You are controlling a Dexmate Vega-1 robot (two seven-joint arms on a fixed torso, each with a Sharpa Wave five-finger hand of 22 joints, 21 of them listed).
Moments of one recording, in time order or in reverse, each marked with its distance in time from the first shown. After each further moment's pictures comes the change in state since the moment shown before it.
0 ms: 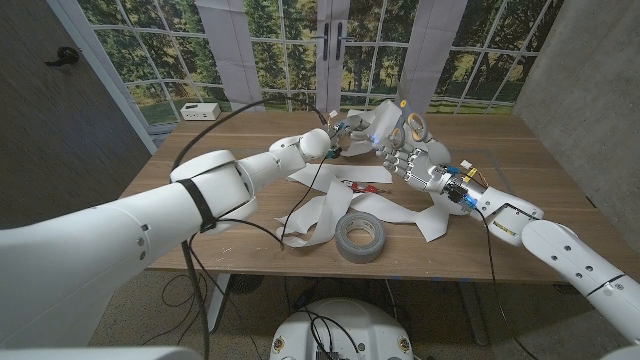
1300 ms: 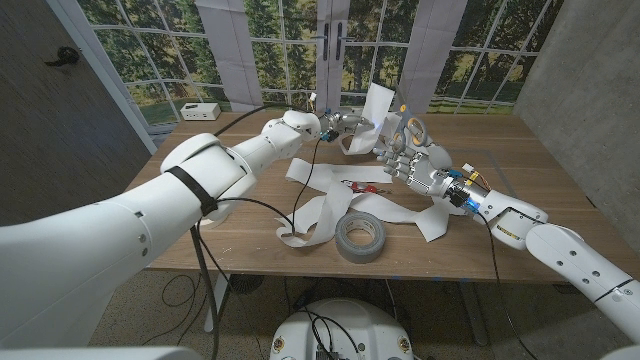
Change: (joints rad) left arm -0.023 -0.016 -0.277 0.001 -0.298 0.215 -0.399; left_hand 0.022 0.003 -0.033 -0.001 0.000 0.014 0.004 -0.030 -0.009 0.018 -0.003 -0.023 0.000 -0.036 0.015 0.015 0.071 -0.060 0.007 0.041 -0.011; right arm -0.035 -0.026 0.013 -0.029 -0.022 0.014 -0.023; right_hand 0.004 0.004 -0.002 -0.002 0.000 0.000 0.000 -0.009 -0.008 0.000 0.000 0.000 0.000 0.000 0.000 0.000 -0.005 0.000 0.000 -0.013 0.002
